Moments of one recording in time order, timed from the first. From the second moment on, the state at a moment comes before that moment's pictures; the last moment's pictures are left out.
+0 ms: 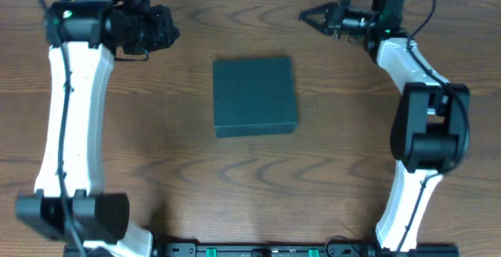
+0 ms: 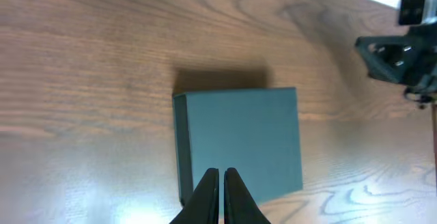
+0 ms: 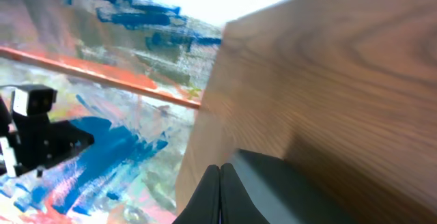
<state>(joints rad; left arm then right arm) -0.02 1.72 1.93 -1.21 0.42 -0.22 -0.01 2.22 1.67 0.12 -1.26 0.79</state>
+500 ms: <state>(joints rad) -0.02 1.44 1.93 -1.53 0.39 -0.13 0.16 1.77 1.68 -0.71 -0.89 0.53</state>
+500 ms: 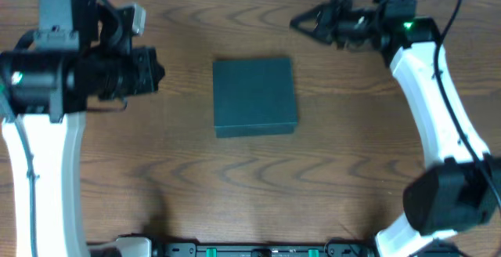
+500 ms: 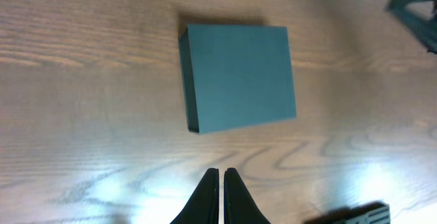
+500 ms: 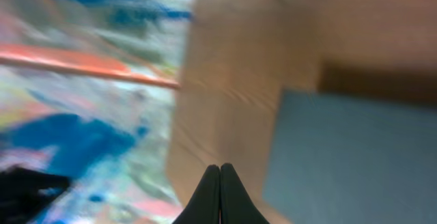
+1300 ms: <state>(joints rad) -0.02 0.70 1.22 -1.45 0.48 -0.07 0.53 0.92 1.16 -1.10 -0.16 0.42</state>
